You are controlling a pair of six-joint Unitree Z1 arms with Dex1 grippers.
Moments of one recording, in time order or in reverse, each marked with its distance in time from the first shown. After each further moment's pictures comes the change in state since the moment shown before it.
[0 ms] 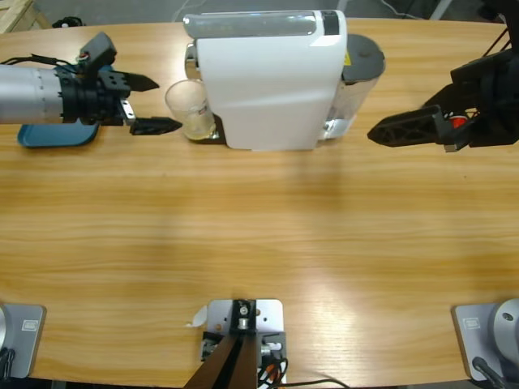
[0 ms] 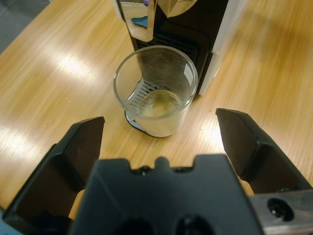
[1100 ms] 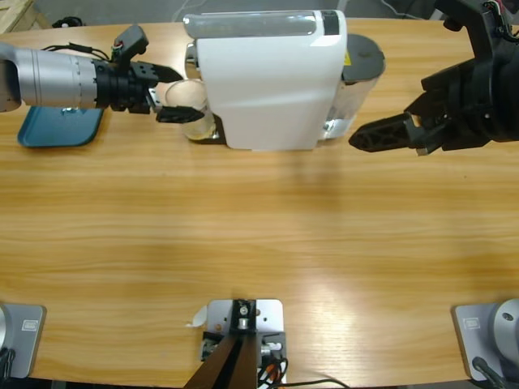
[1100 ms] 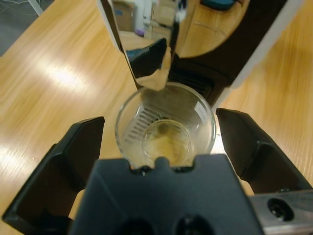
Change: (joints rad) arm 0 -0.023 0.130 -0.117 -0.026 -0.047 0.000; arm 1 0.000 0.050 0.005 -0.034 0.035 0.001
